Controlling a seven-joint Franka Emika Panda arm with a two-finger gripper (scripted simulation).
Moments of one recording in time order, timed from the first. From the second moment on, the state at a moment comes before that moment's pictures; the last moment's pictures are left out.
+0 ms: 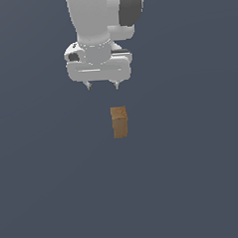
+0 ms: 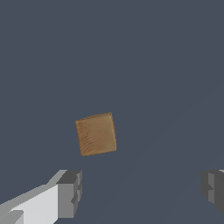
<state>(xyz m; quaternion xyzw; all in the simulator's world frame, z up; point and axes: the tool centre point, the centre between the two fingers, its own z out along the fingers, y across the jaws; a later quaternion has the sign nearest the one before) -0.087 -0.052 0.312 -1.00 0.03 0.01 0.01</state>
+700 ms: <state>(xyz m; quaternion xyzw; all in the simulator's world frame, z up) -0.084 -0.044 0.290 -1.00 0.02 0.01 0.00</state>
